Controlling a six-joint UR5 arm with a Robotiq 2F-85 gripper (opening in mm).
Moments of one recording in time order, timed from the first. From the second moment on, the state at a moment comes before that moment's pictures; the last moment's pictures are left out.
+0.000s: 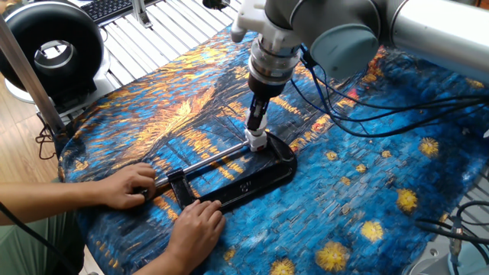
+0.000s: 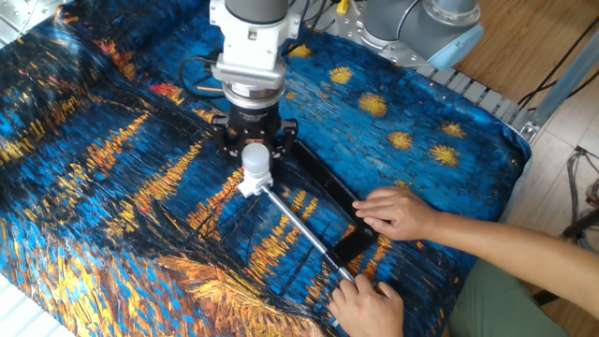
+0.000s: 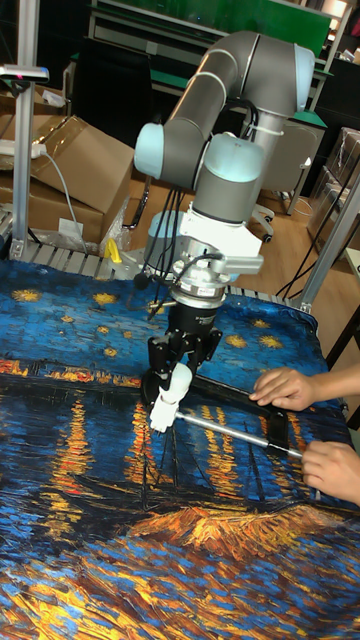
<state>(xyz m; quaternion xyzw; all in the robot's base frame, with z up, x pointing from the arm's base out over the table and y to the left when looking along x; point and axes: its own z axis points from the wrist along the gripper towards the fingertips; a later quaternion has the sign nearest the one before) 0.518 0.016 0.083 -0.25 0.96 -0.03 0.09</state>
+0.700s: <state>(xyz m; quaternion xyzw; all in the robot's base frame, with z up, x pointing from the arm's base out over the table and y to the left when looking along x) 0.494 0.021 0.079 -0.20 0.98 0.01 0.05</state>
